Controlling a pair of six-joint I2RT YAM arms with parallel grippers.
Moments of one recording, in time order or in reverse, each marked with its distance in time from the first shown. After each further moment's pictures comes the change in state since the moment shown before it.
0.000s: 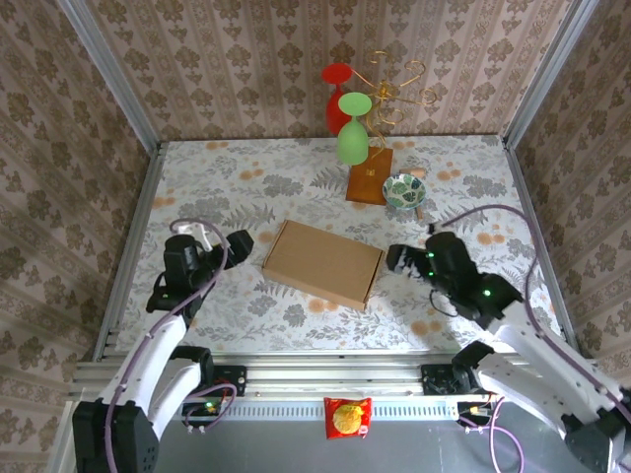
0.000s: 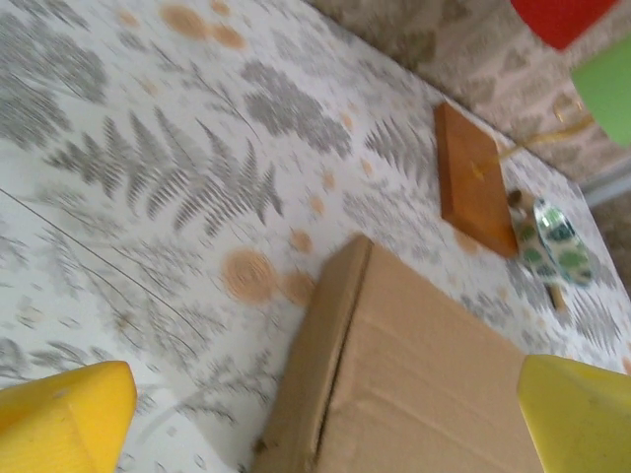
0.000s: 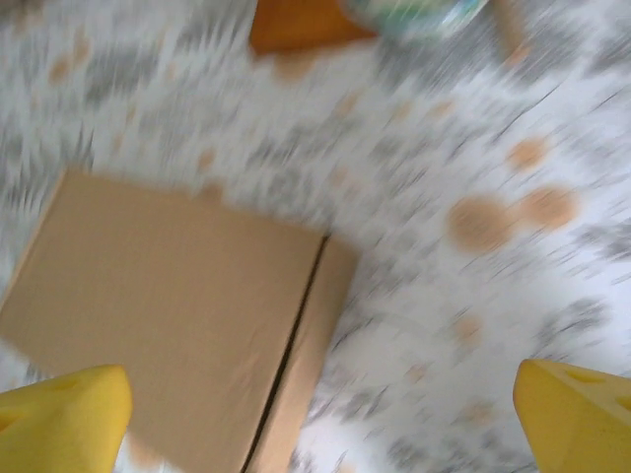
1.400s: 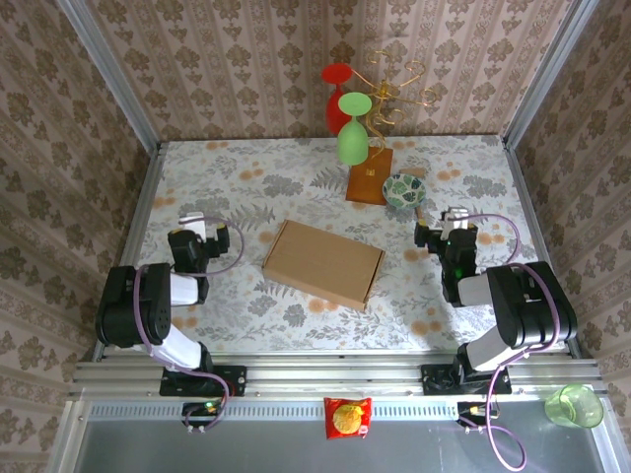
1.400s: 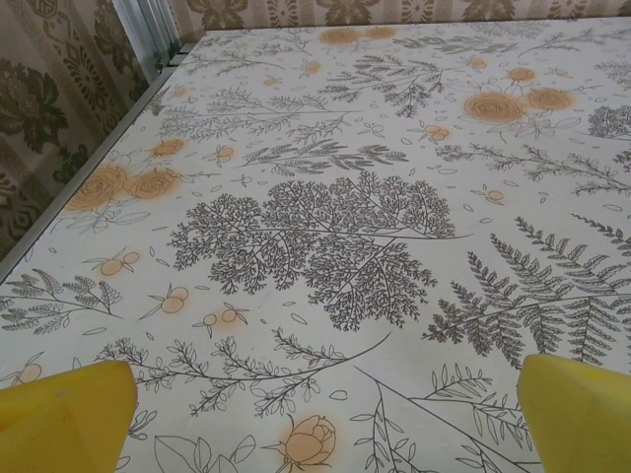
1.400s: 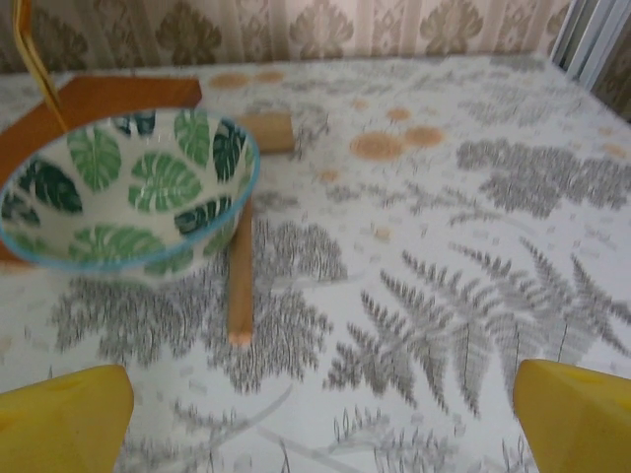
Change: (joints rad) left arm 0.151 0.761 -0.082 0.932 -0.343 0.594; right arm -0.483 0.780 -0.366 1.517 -0.062 -0.621
